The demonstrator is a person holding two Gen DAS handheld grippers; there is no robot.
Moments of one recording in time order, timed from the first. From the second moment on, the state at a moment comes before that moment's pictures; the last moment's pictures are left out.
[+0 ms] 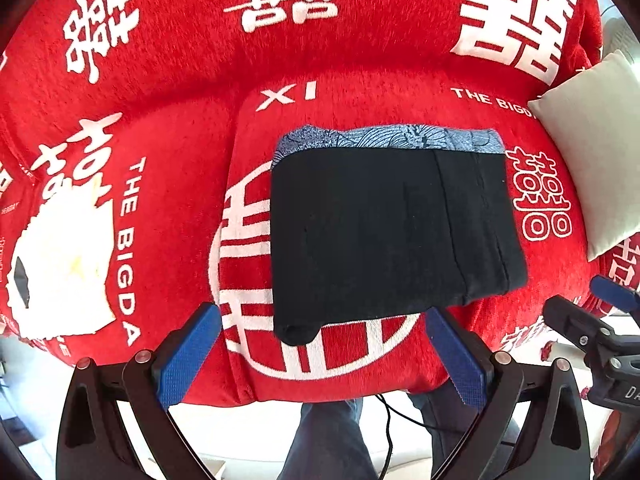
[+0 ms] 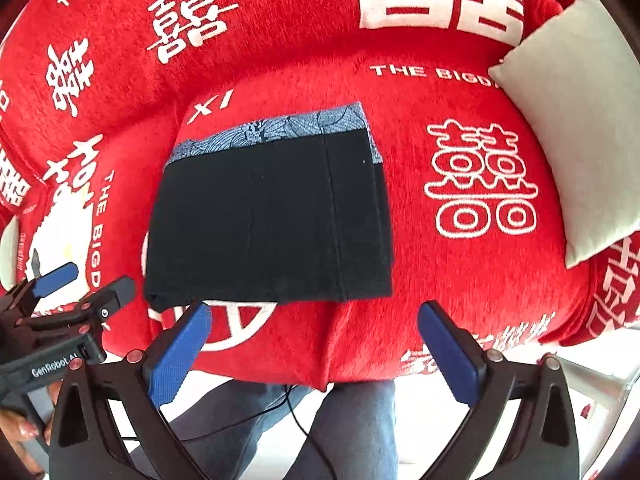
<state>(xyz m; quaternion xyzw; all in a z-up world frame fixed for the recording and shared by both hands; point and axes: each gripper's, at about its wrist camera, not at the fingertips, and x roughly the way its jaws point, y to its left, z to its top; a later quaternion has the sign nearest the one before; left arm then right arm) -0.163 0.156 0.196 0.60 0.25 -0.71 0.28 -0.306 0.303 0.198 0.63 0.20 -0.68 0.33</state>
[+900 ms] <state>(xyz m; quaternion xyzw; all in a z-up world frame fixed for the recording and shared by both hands) -0.147 0.175 0.225 0.61 0.24 -0.70 0.29 -0.281 0.299 0.230 0.60 0.25 -0.69 0.31</state>
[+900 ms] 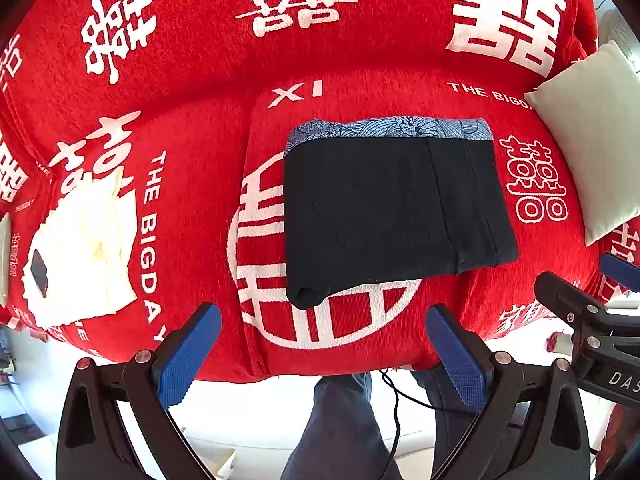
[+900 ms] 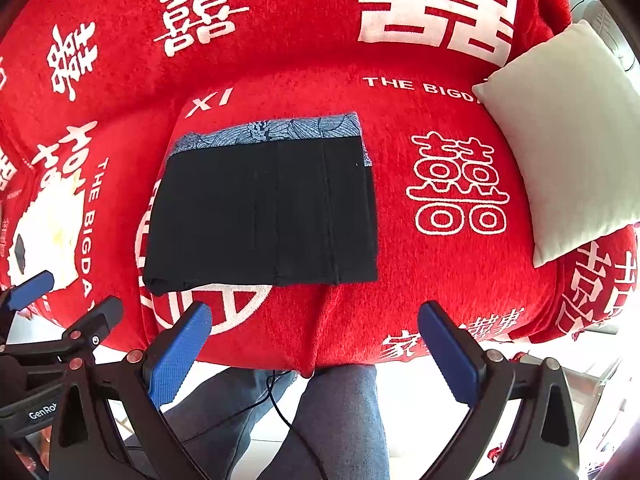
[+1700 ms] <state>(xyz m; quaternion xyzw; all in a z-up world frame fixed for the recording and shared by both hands) -0.147 0.177 0.226 0.61 0.23 -0.70 0.29 -0.282 0.298 0.235 0.60 0.25 -0.70 0.30</state>
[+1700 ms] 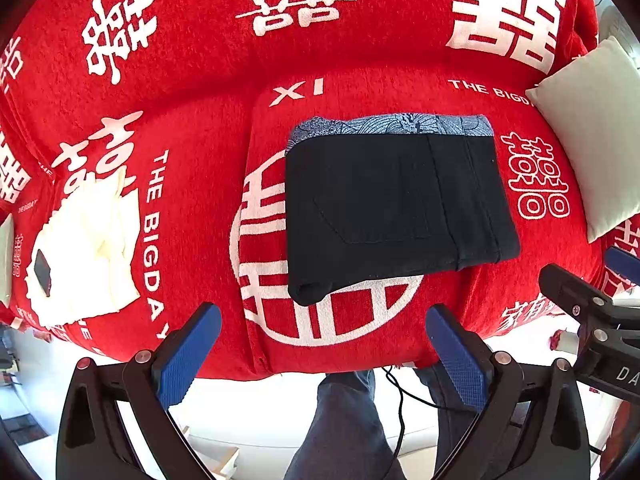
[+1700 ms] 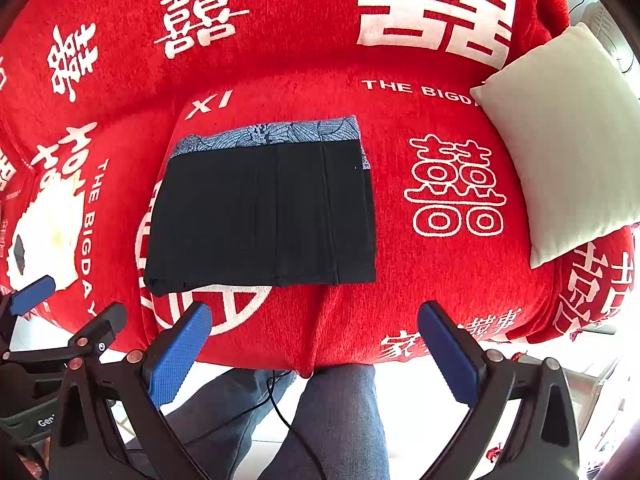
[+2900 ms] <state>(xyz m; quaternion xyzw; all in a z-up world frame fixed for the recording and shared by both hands) -0.148 0.174 0.217 0.62 0.23 -0.69 0.29 -0.286 0.288 0.230 0.60 0.26 -0.69 0.31</state>
